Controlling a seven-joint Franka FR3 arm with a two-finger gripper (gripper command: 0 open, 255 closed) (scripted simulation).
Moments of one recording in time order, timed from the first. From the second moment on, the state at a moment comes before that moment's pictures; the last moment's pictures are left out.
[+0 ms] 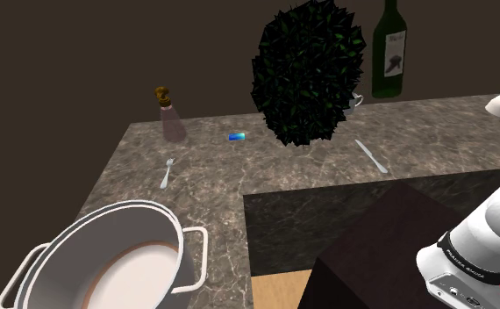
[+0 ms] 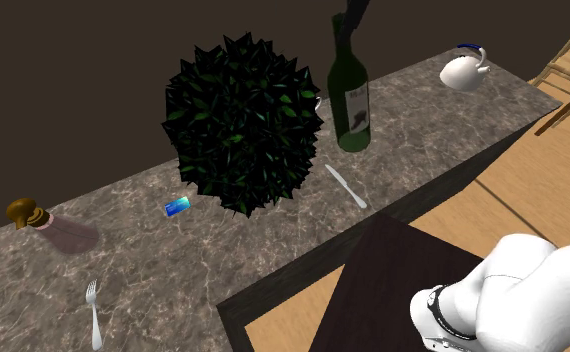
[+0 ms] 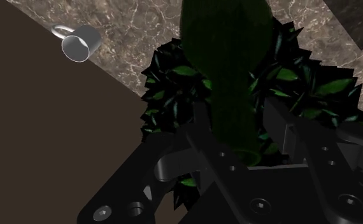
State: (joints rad) arm -0.12 -0.09 -0.29 -1.33 0.03 1.44 -0.64
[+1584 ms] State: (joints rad) arm -0.57 0.56 -0.47 -0.82 0.39 1.47 -1.14
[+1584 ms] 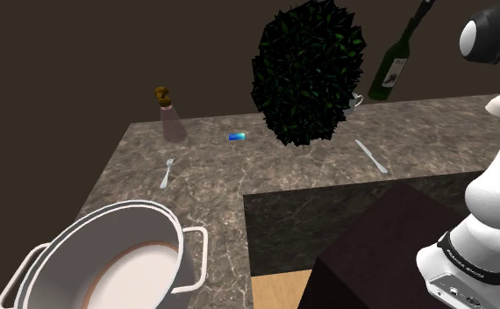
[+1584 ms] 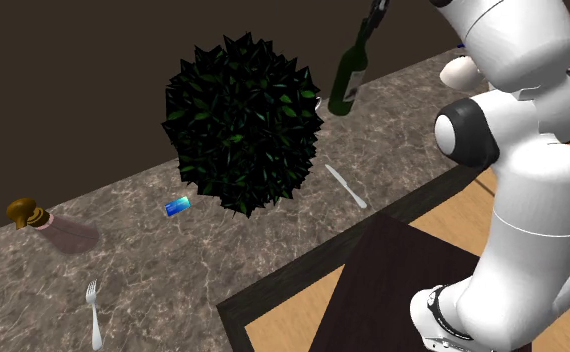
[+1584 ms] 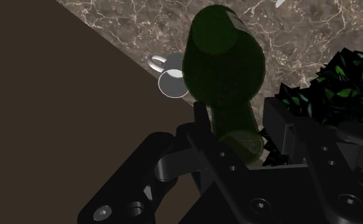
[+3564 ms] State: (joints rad) arm -0.45 0.44 -0.48 -1.43 0.36 1.96 -1.23
